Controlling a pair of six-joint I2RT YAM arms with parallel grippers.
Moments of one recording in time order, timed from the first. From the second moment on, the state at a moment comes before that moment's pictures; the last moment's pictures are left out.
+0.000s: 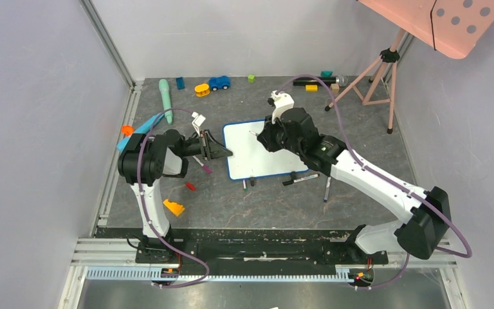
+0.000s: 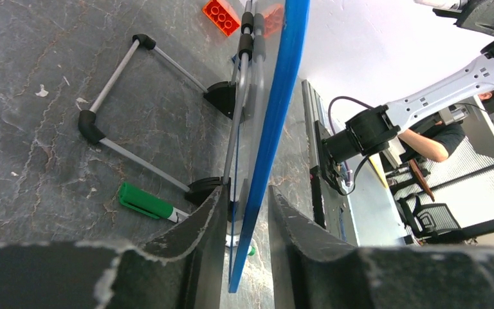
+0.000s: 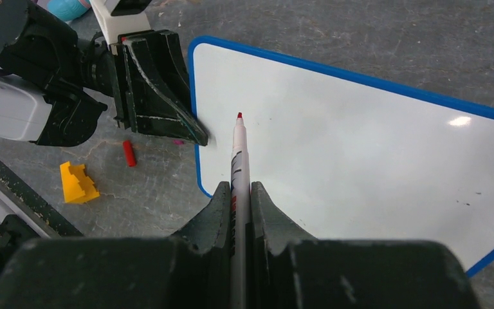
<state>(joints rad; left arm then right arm) -0.08 2.06 0.70 1.47 1.32 -0.91 0.77 1.34 1.18 -0.28 0.11 0.33</state>
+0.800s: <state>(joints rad) -0.10 2.07 0.71 1.48 1.35 -0.89 0.80 1.41 1.22 -0.26 0.11 0.32</state>
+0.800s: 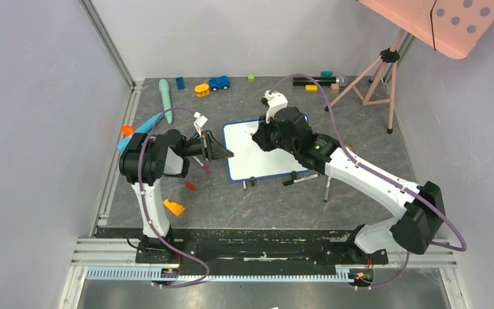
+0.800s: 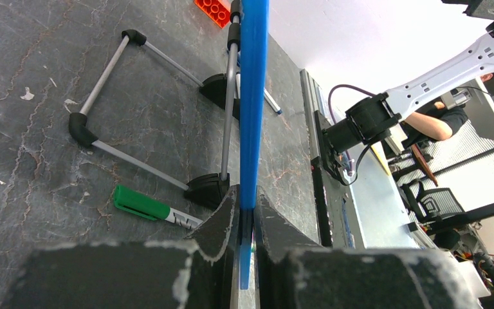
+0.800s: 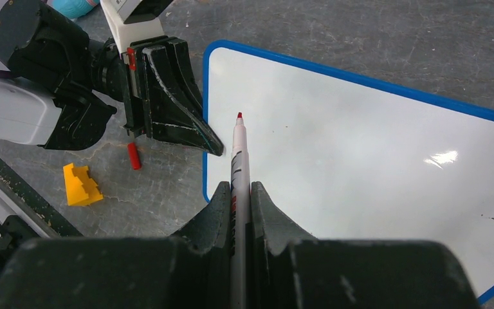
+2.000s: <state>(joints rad) -0.10 2.07 0.69 1.49 1.31 -0.89 0.88 1.50 1.36 -0.32 0.29 0.31</state>
